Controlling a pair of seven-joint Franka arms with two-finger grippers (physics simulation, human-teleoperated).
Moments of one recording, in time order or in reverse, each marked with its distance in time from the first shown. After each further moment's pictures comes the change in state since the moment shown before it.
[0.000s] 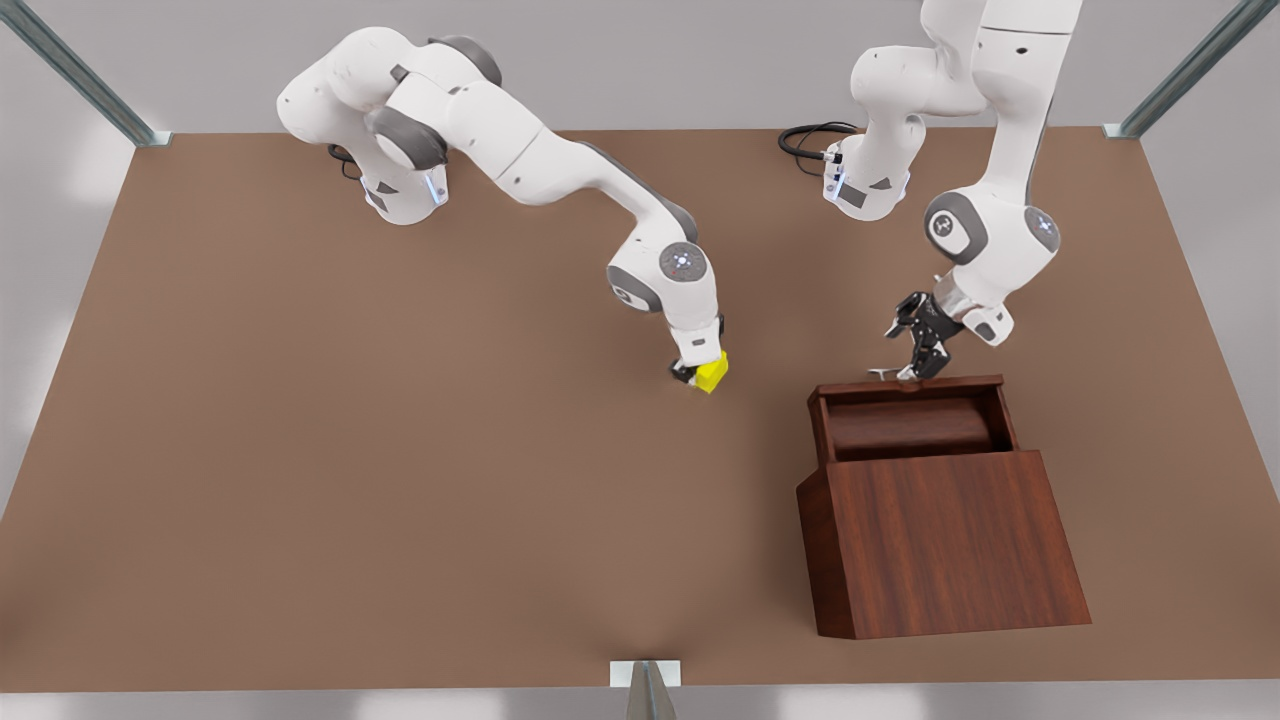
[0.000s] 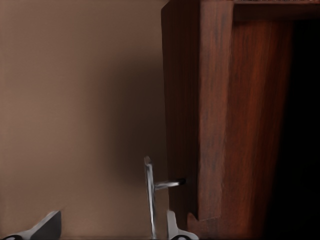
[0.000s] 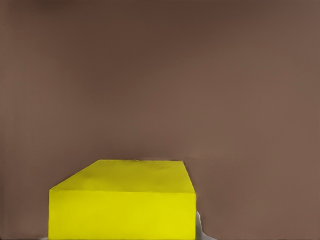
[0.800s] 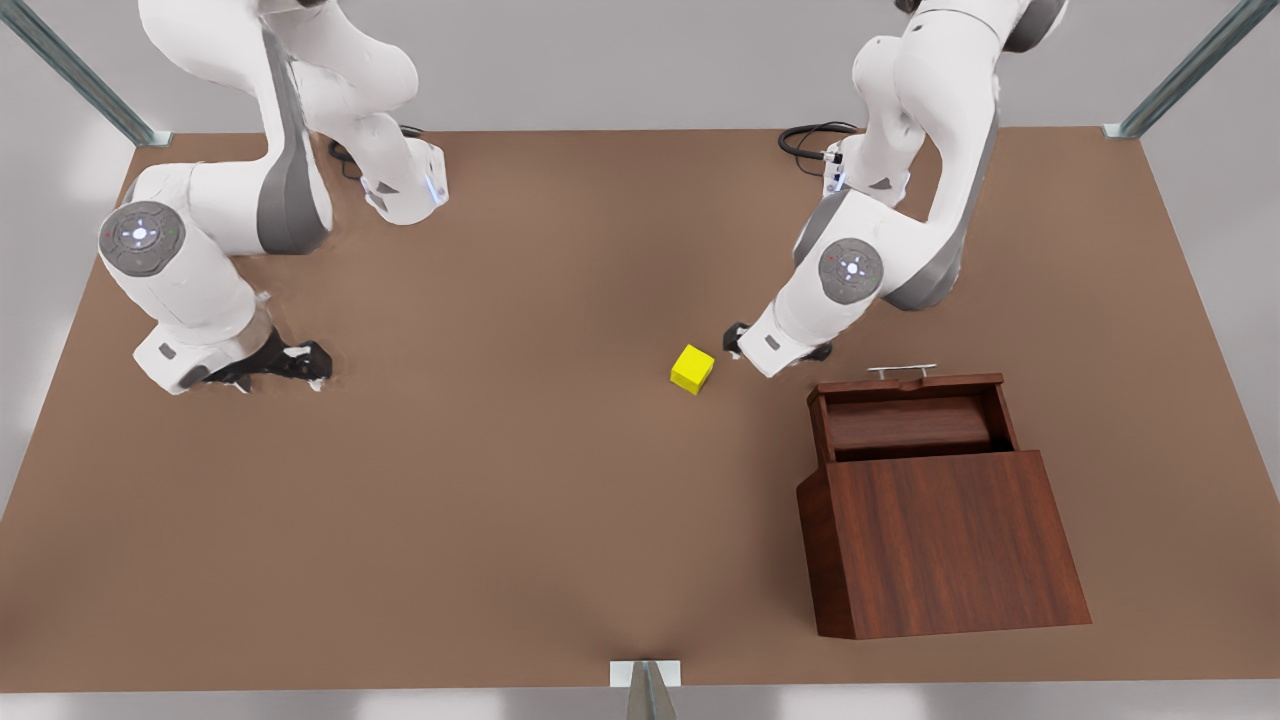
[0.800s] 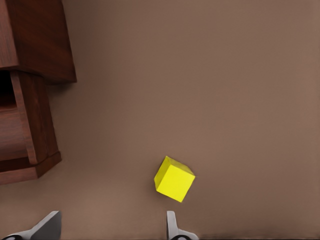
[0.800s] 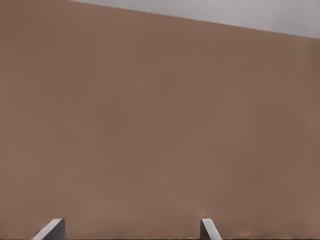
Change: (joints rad) left arm -0.389 0.391 -0.089 0.949 0.550 -0.766 0.697; right arm -0.662 -0.777 -0.298 -0.312 0.022 -0.619 -0.023
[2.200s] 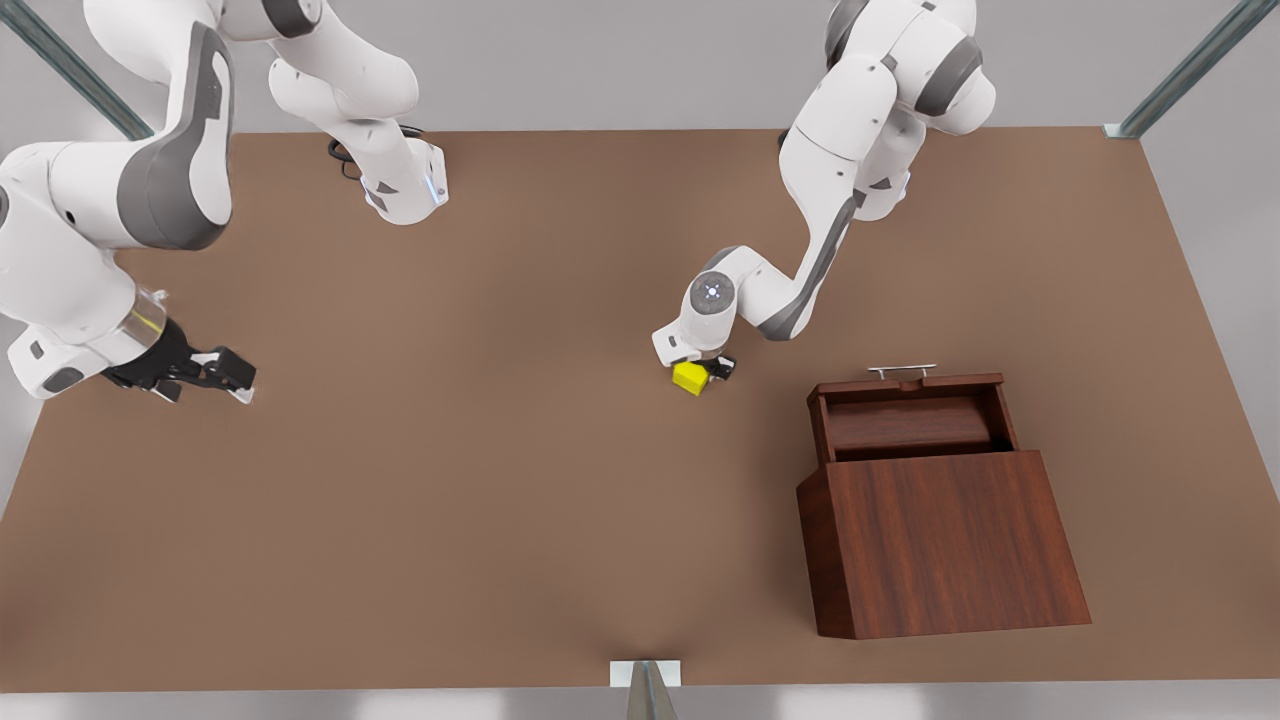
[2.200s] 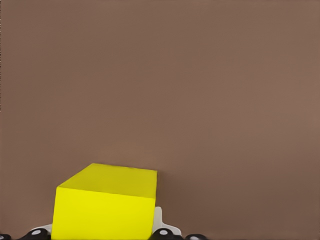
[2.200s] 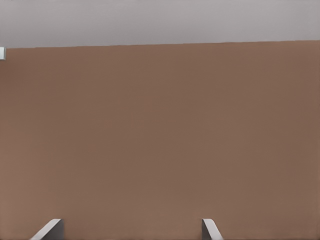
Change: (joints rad) left arm -0.207 0.279 0.012 -0.337 0.148 0.665 0.010; right arm -0.230 0.099 0.199 0.299 0.090 -0.131 -0.023
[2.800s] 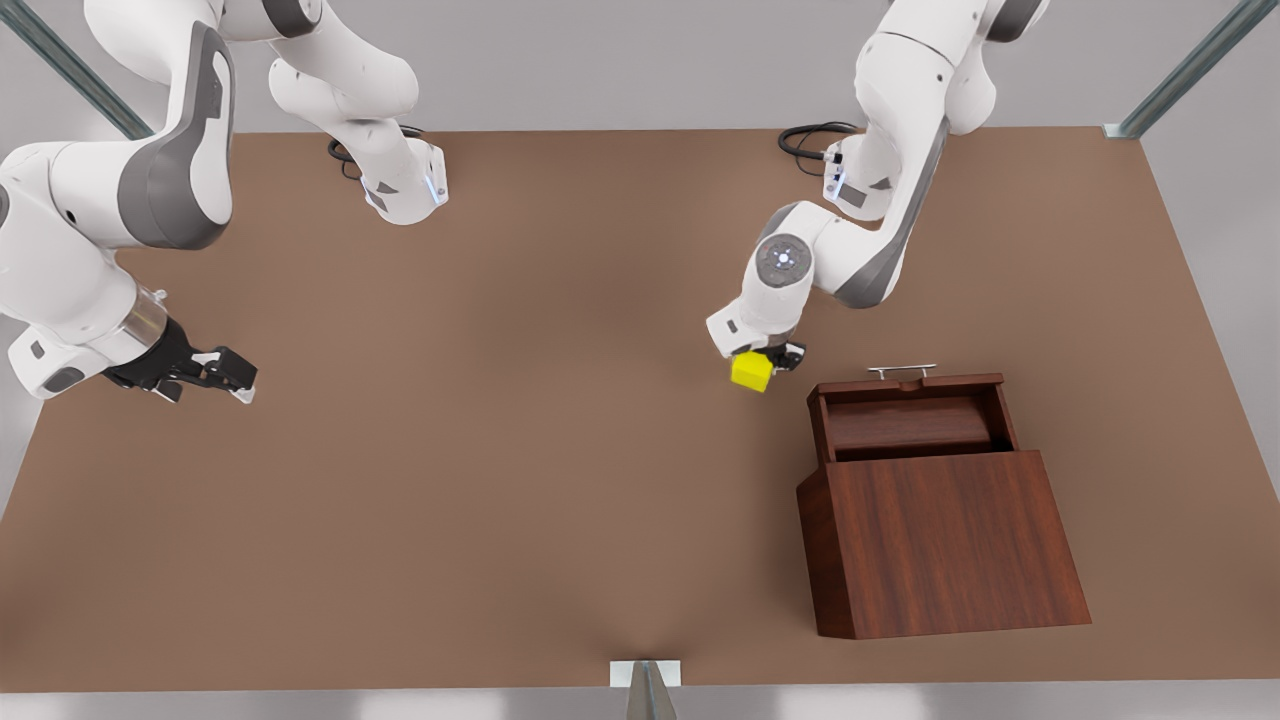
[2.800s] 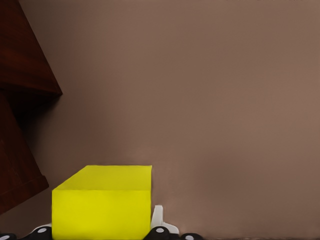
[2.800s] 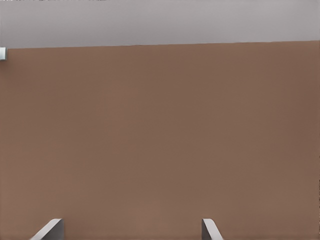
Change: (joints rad) left arm 0.005 -0.360 0.194 0.039 0.007 -0.436 0.188; right arm 0.003 0.000 -0.001 0.002 0.000 -0.001 0.000
